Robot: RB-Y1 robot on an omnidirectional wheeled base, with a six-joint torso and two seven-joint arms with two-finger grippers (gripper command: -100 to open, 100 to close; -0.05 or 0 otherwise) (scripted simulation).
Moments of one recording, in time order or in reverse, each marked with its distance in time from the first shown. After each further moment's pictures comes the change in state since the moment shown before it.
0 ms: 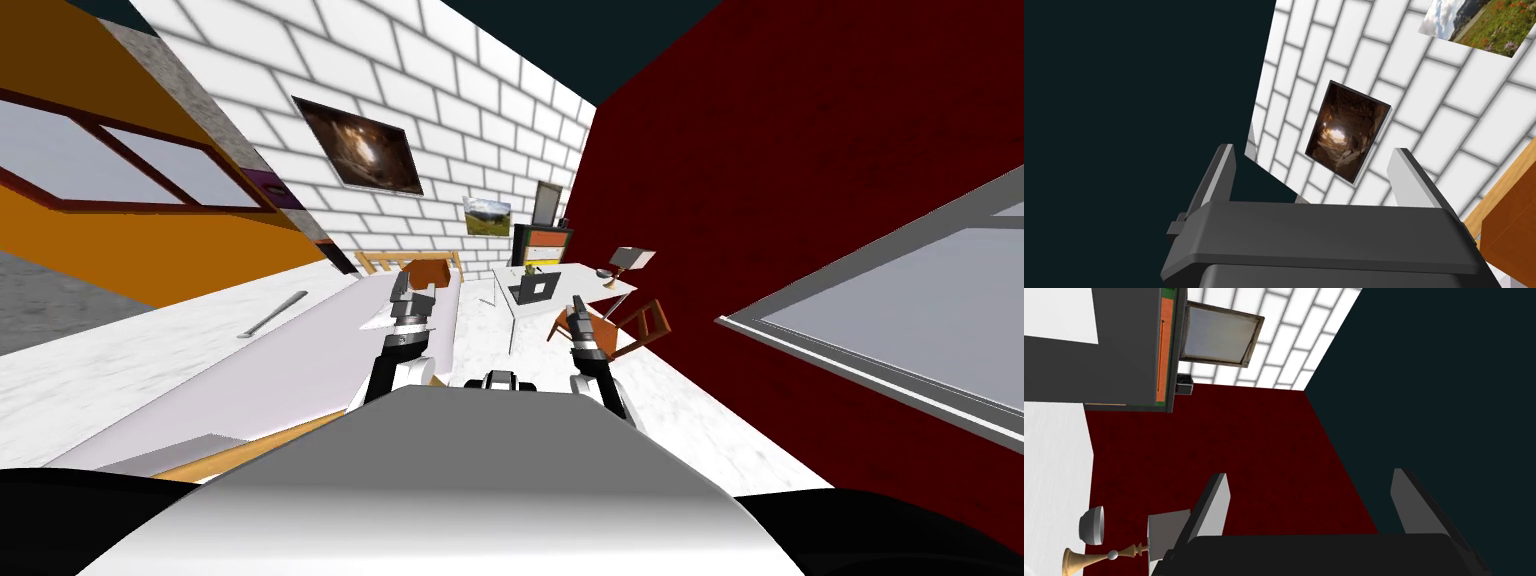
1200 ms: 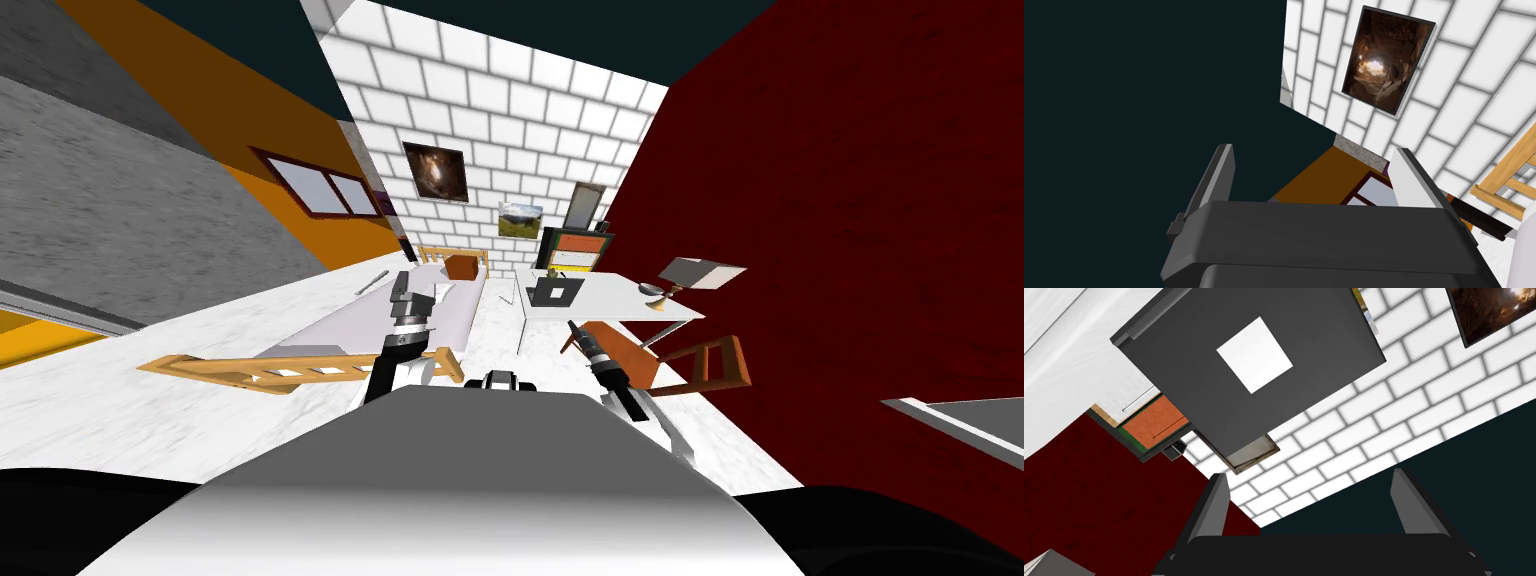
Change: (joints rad) left arm 0.000 0.000 0.000 0.000 0.000 0.000 0.000; right arm 0.044 -0.333 -0.088 0.267 0.166 0.082 0.243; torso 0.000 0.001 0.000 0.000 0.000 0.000
